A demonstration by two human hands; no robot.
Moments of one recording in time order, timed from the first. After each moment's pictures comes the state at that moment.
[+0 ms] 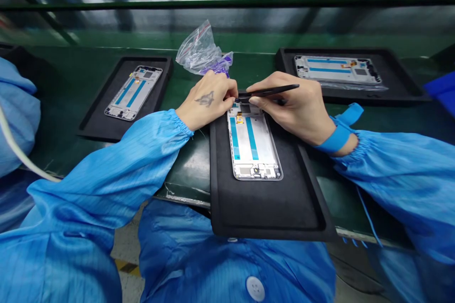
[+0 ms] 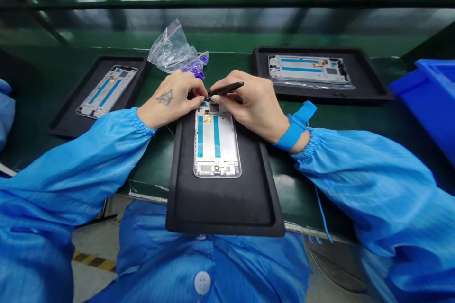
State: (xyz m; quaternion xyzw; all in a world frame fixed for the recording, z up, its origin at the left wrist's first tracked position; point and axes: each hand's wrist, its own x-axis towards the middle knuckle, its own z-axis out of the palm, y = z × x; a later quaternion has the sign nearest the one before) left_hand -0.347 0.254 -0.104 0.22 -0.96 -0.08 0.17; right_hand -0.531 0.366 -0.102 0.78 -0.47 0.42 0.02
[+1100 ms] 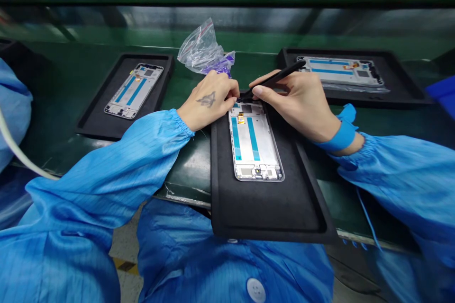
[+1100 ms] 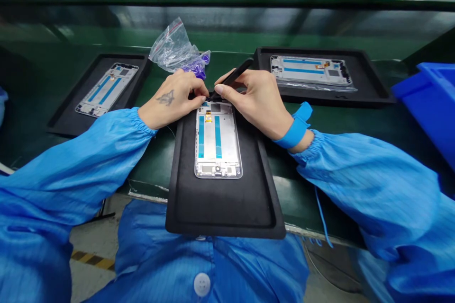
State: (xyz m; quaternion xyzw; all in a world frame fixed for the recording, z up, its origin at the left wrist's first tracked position) left_hand -0.346 0.256 -0.108 0.23 -0.95 -0.10 0.20; right_hand -0.530 0.358 -0.098 0.70 -0.54 0.46 -0.09
